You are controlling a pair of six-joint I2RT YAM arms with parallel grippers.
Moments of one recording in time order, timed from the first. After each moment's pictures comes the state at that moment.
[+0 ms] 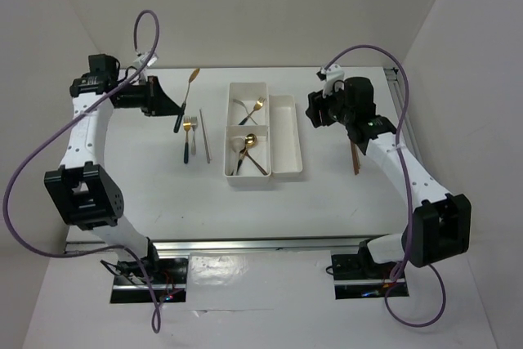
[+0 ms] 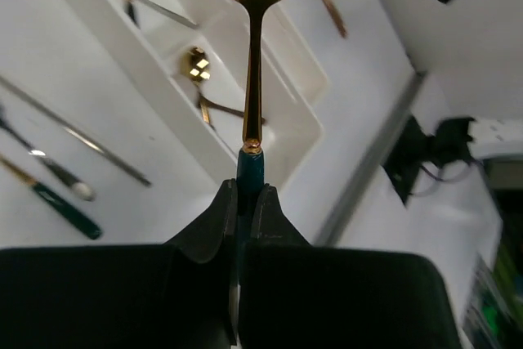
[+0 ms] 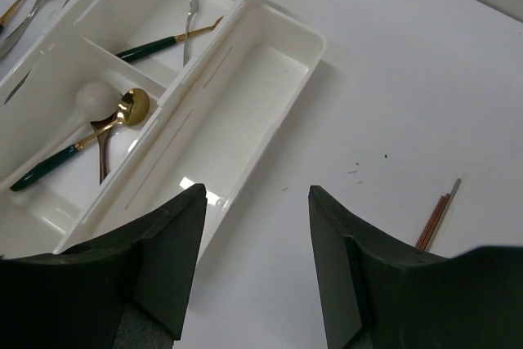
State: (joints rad) left arm 0.21 1.63 1.63 -0.92 1.04 0.20; right arm 0.25 1.36 1.14 -0.20 -0.23 -0.14
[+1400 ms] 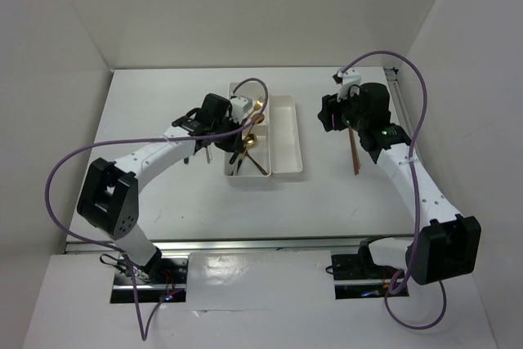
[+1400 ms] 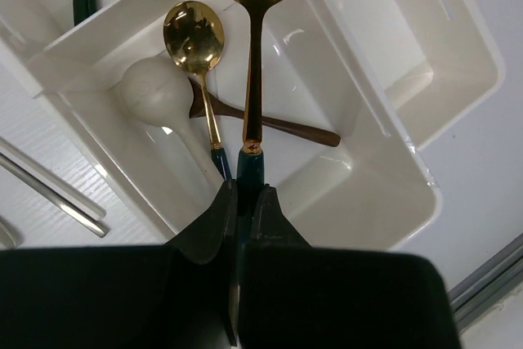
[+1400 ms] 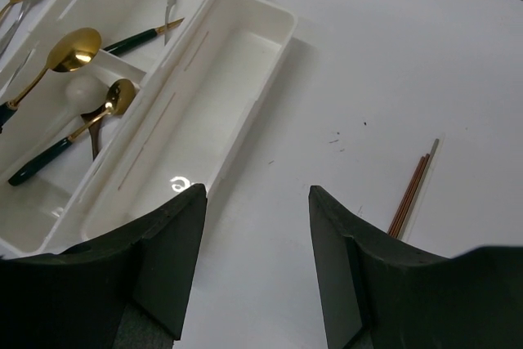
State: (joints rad) left arm -0.49 1.64 1.25 -0.42 0.20 -0.08; right arm 0.18 1.24 1.07 -0.25 -0.24 -0.11
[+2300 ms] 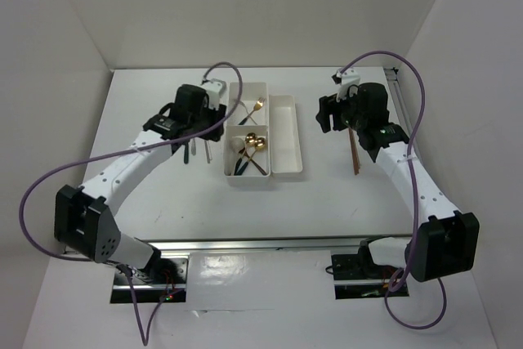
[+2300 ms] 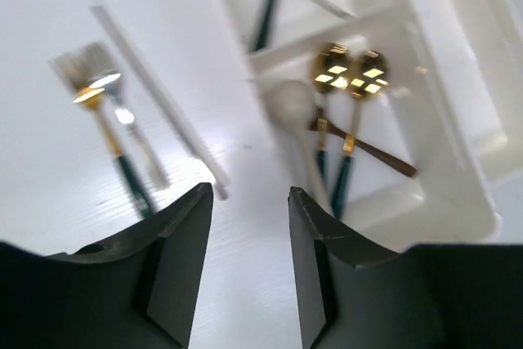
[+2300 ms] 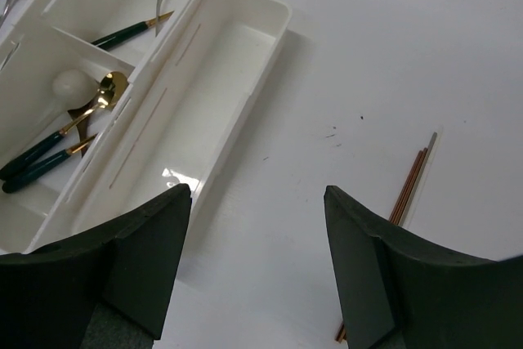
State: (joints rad) left arm -0.43 1.46 1.24 -0.48 0.01 -0.07; right arm 0.18 1.25 1.07 -0.26 -0.22 -0.11
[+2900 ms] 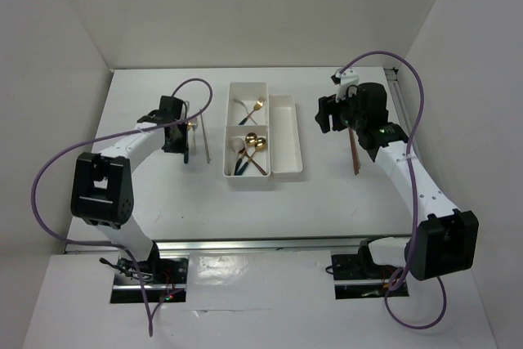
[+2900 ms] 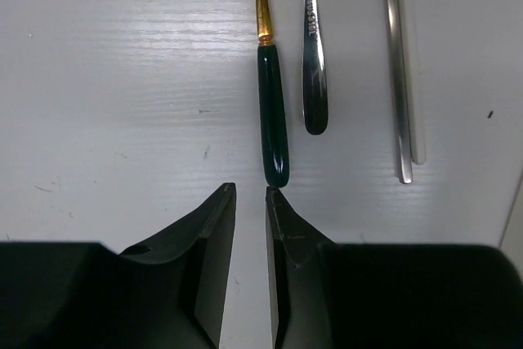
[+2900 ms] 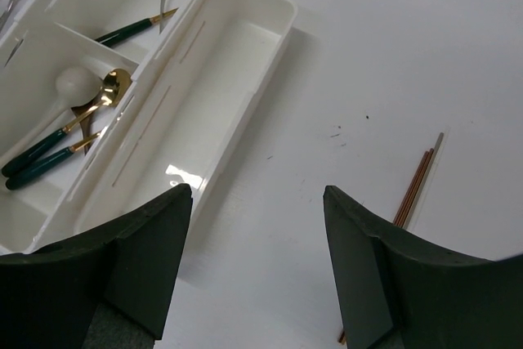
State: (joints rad) left arm -0.13 1.66 1.13 -0.52 -0.12 -0.12; right arm 0.18 1.26 1.07 -0.26 -0.23 -0.11
